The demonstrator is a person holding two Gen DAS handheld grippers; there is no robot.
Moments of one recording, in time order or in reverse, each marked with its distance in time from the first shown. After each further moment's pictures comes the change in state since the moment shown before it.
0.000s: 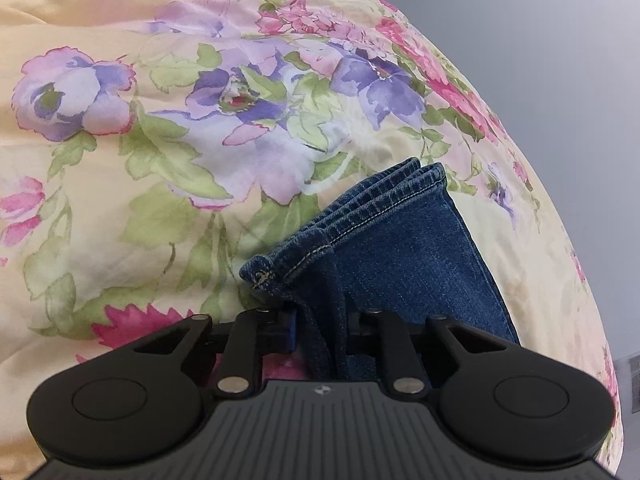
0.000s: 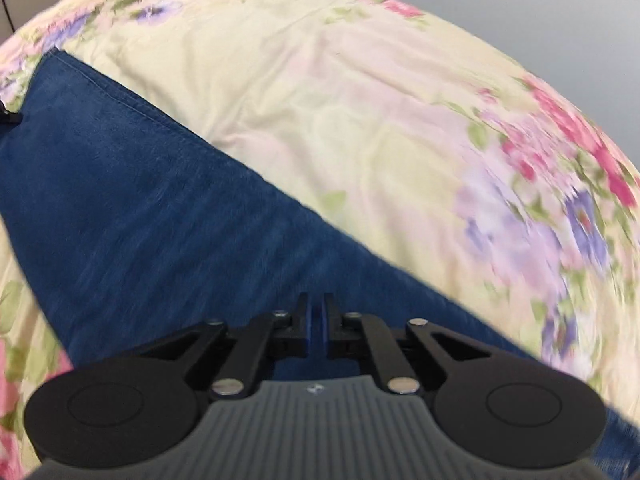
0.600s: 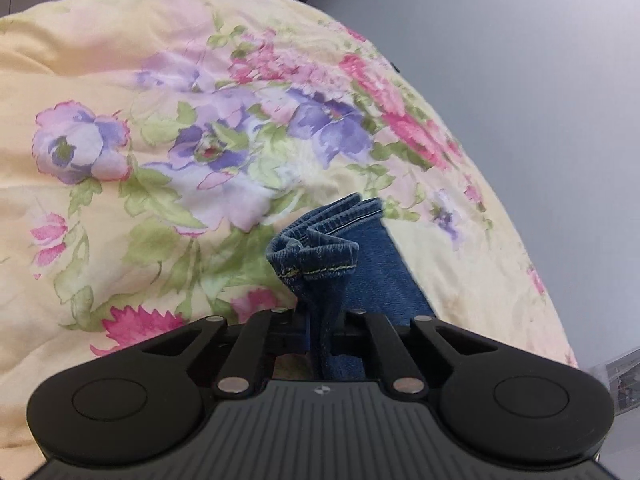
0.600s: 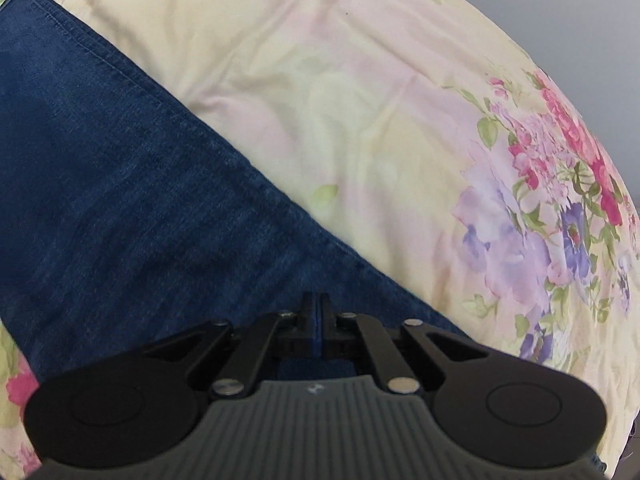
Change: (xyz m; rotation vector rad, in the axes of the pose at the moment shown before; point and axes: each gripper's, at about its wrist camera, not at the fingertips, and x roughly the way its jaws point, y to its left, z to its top) left arm -0.058 -0.025 0.008 0.000 -0.063 -0.097; right arm -0.005 0.006 -0.008 -0.042 0.125 -0.085
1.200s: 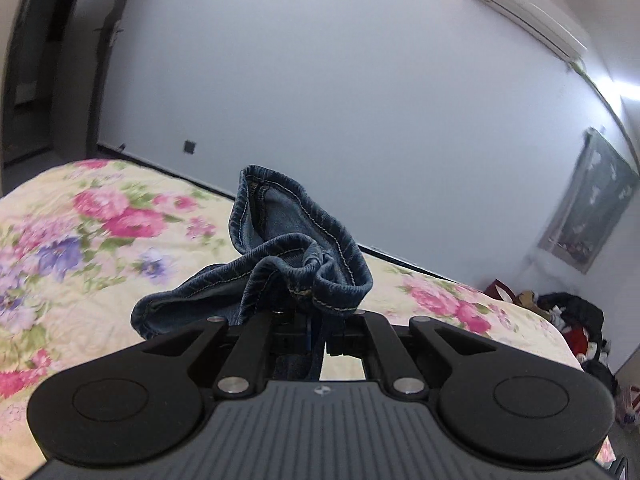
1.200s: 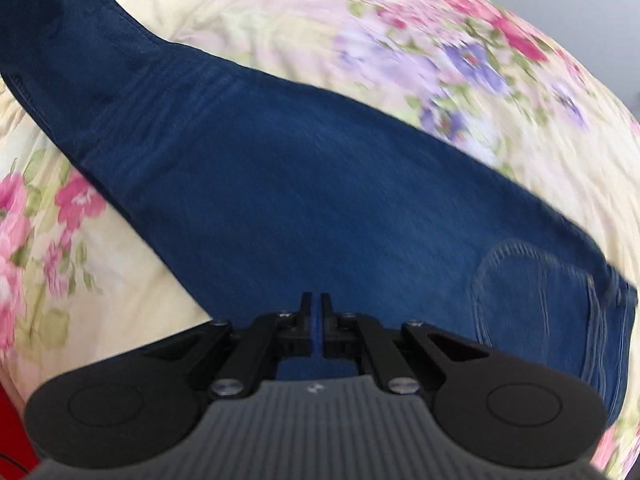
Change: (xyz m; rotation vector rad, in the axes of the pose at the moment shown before) left arm -0.155 -0.308 -0.161 0.619 -0.177 -0.262; right arm -0.091 -0.090 -0.221 0.242 -0.034 0.116
